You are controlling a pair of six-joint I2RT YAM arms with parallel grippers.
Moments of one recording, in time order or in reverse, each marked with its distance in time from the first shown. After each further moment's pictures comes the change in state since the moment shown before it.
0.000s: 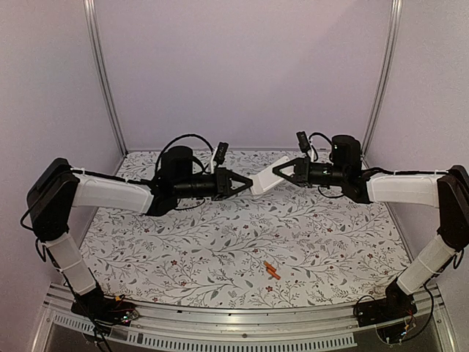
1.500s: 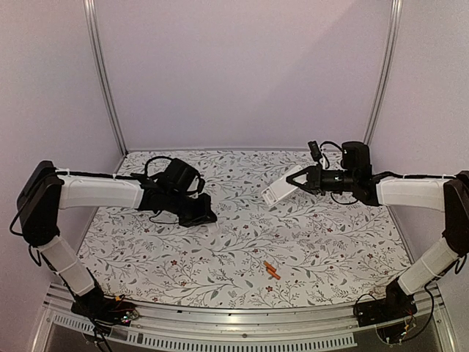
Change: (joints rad) left arm 0.028 -0.103 0.006 -0.802 -0.322 0.016; right arm -0.091 -0.061 -0.076 -0.111 -0.061 -0.045
